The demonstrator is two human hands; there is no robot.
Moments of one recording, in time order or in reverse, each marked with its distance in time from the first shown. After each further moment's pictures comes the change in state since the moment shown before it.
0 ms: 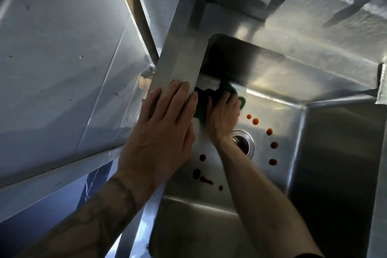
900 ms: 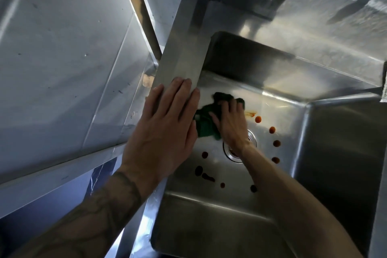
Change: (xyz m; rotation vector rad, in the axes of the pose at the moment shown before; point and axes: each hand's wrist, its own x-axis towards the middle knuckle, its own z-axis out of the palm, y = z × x) left_hand 0.002 0.003 -0.003 0.008 -0.011 -0.003; right_hand -0.010 0.053 -0.011 -0.082 -0.234 -0.344
